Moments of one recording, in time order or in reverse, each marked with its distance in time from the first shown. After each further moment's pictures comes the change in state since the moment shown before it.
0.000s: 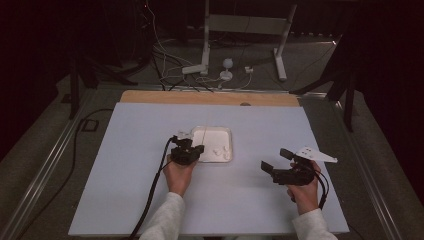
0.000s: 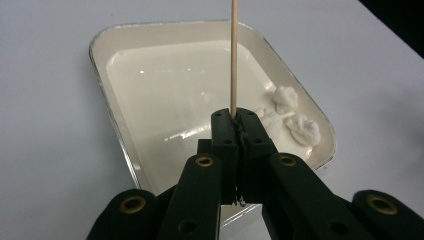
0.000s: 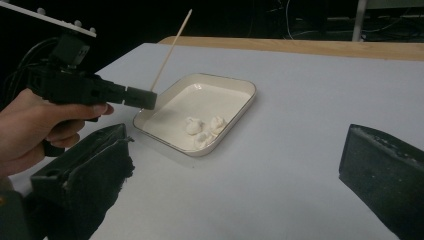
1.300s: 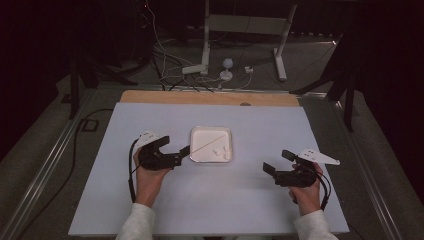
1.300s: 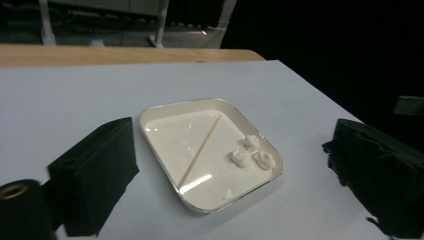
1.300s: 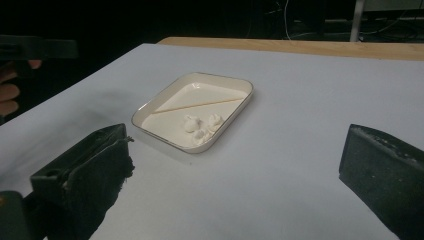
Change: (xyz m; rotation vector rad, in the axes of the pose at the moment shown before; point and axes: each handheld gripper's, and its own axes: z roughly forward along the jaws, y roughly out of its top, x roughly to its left) left arm 0.027 -0.003 -0.111 -0.294 -0.105 0.090; right arm -0.002 -0.004 -0.006 -0.008 -0.004 -0.002
